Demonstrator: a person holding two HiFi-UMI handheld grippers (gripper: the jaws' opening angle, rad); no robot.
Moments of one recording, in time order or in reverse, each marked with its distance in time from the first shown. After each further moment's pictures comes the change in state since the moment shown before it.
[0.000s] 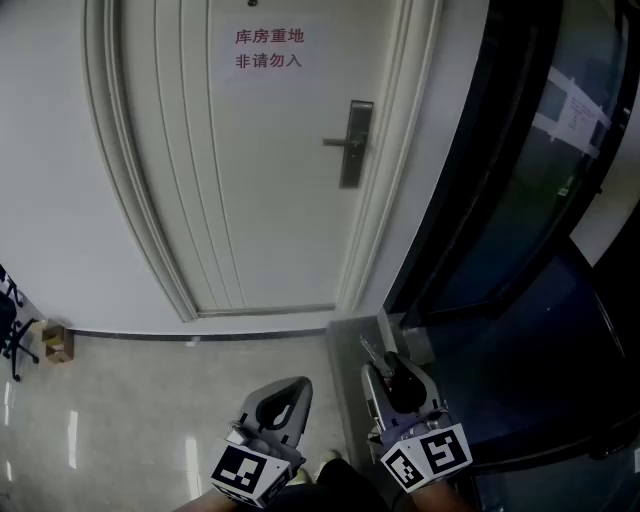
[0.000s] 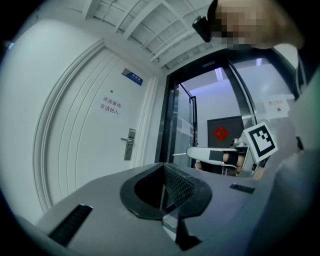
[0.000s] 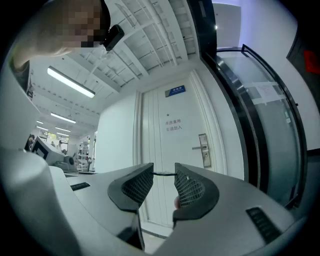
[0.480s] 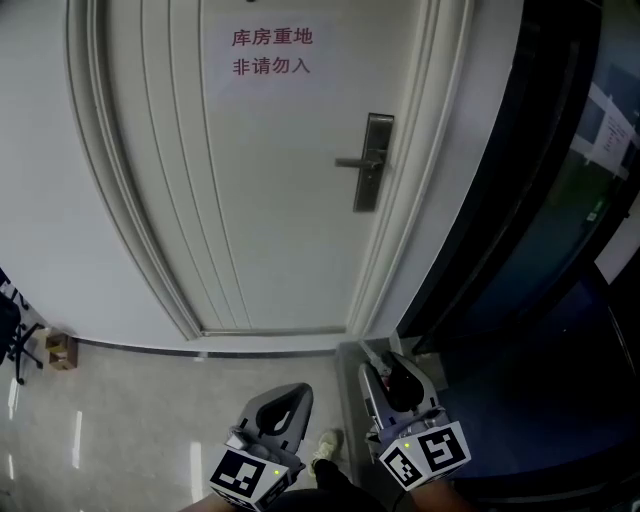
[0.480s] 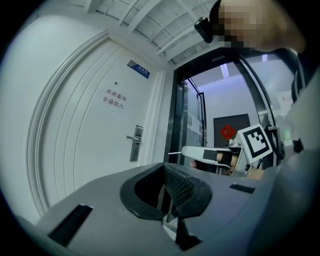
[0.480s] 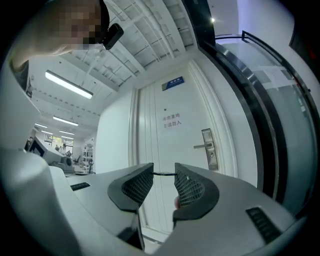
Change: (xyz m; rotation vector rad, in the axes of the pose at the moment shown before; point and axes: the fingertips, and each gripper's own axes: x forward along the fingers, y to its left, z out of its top) left arm 0.095 0.069 0.003 -0.005 0.021 0.040; right arm 0.117 -0.061 -0.012 0.030 0.006 0.065
